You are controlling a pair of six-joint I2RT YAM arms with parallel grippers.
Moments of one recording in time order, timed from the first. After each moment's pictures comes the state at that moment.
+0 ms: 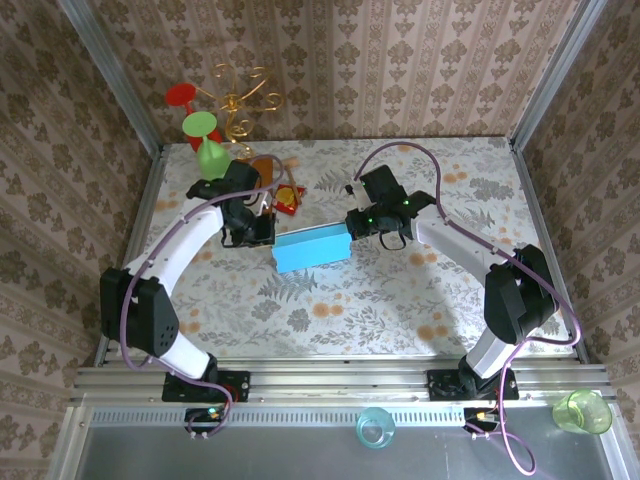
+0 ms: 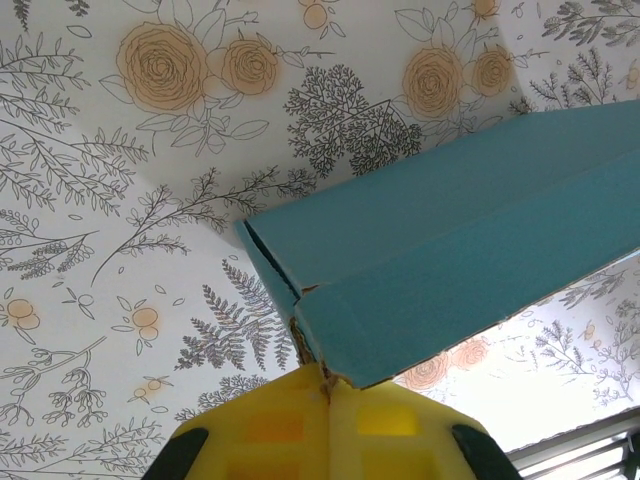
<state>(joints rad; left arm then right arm) -0.40 1.55 1.35 -1.07 0.27 -0.34 0.53 1.66 1.31 -0.56 -0.15 0.21</state>
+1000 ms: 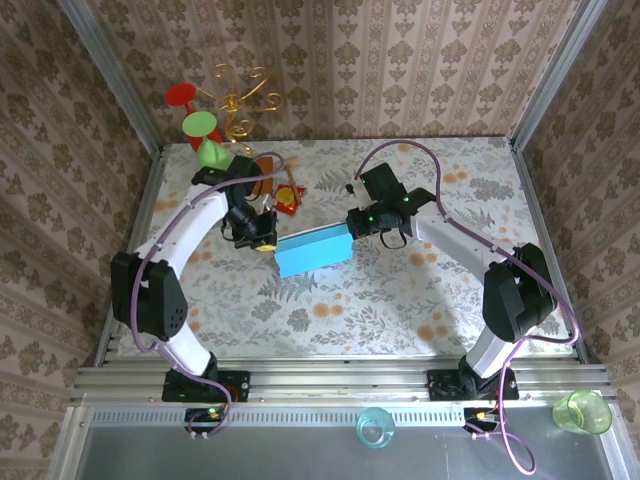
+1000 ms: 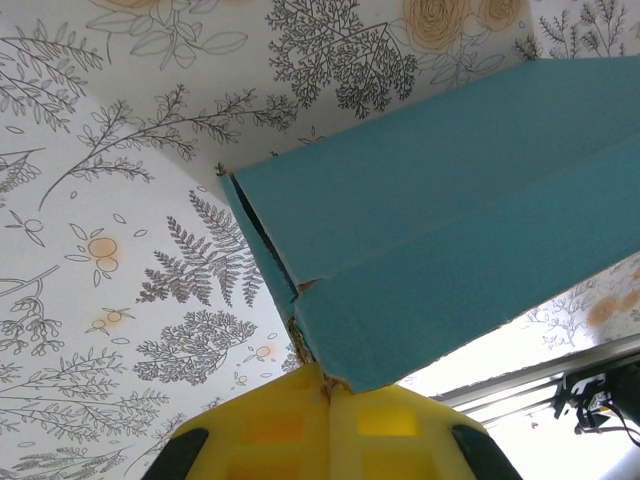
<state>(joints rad) -0.38 1.66 1.46 -1.24 0.37 -0.38 0.52 1.68 1.33 -0.60 -0.17 0.21</state>
